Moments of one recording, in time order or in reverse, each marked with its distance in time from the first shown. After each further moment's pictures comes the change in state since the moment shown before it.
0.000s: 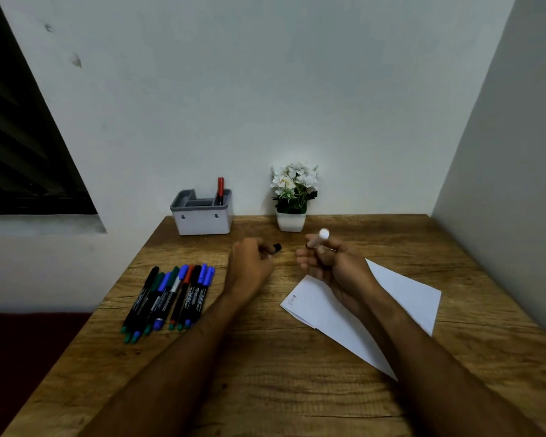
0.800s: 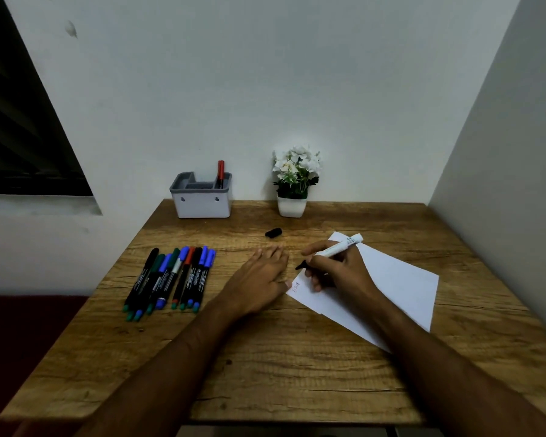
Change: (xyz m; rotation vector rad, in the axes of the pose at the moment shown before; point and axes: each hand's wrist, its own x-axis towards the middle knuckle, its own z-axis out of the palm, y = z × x) left_hand -0.044 -0.019 -0.004 0.354 -0.530 0.365; right_hand -0.020 0.028 -0.016 -0.455 -0.053 -0.233
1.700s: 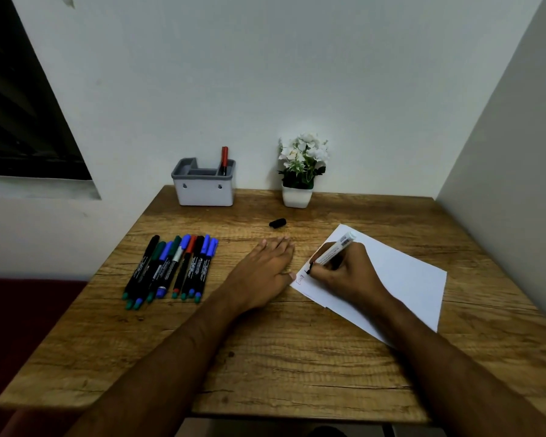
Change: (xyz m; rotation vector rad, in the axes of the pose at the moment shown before) left_hand 0.002 -0.005 0.007 0.094 -0.001 0.046; right_hand 0.000 0.014 -0.005 -0.504 -0.023 -0.173
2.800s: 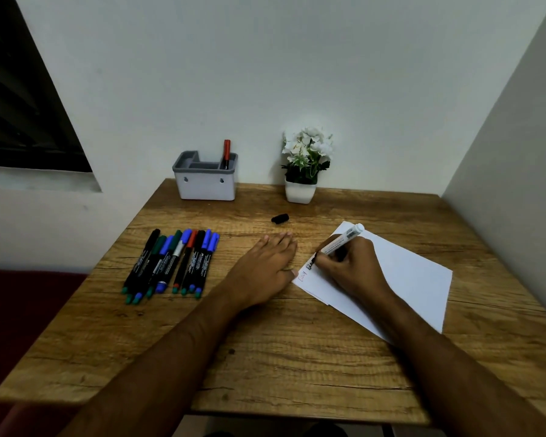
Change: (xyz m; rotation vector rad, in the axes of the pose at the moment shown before) left_hand -0.001 0.001 -0.002 -0.011 0.000 0.000; right_hand 0.009 0.007 0.003 -0.100 0.103 0.087
